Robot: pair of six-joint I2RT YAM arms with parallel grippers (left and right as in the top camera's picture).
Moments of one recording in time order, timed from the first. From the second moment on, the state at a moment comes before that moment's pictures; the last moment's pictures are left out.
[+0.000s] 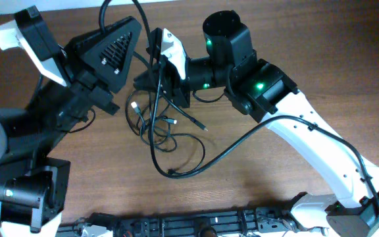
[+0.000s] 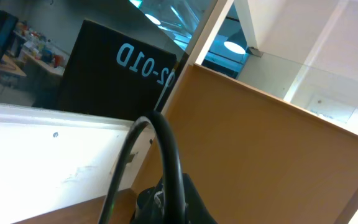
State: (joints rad) left arm -0.26 1.02 1.45 -0.04 0.60 -0.70; right arm 0.62 1.53 1.54 -0.36 -0.87 -0.10
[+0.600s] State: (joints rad) left arm -0.26 0.93 1.45 -0.10 0.62 -0.71; right arm 0.46 1.53 1.54 -0.48 -0.68 -0.01
